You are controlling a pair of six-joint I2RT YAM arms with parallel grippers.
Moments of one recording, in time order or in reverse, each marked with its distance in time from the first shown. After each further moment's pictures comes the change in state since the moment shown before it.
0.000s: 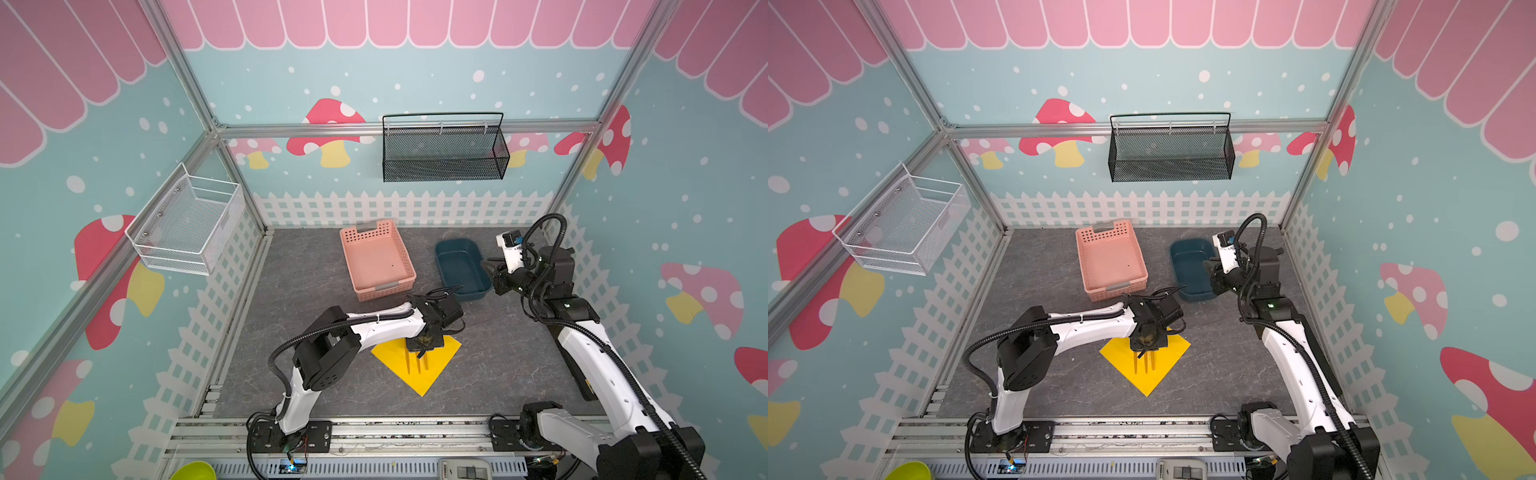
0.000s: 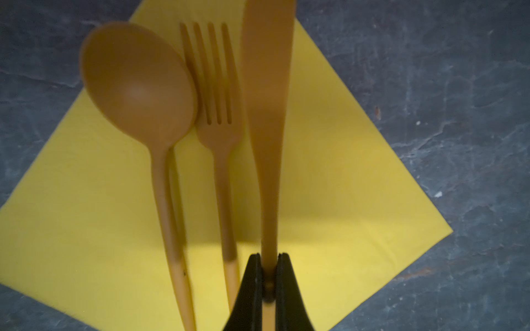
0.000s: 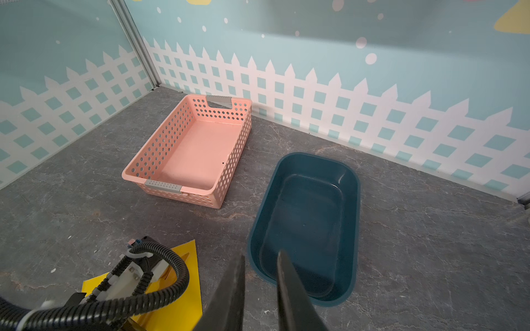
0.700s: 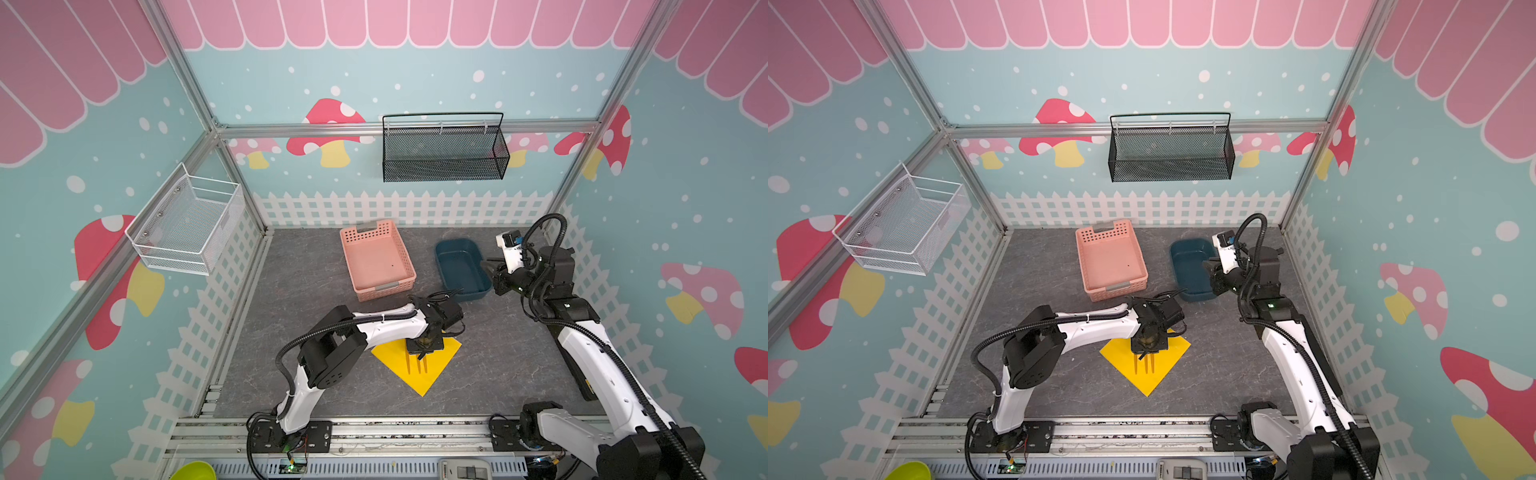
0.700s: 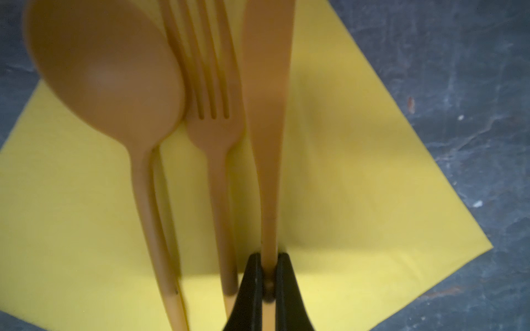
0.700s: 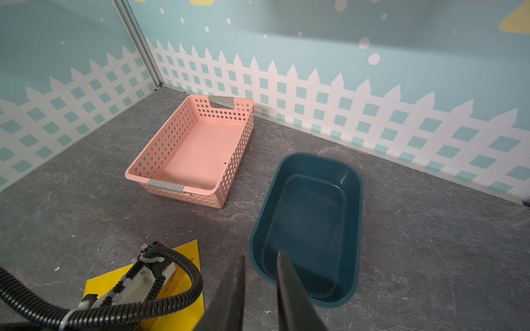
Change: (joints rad) left arm 0.000 0.035 0.005 -0.003 0.015 0.000; right arm -0.001 0.000 0.000 0.000 -0.008 0.000
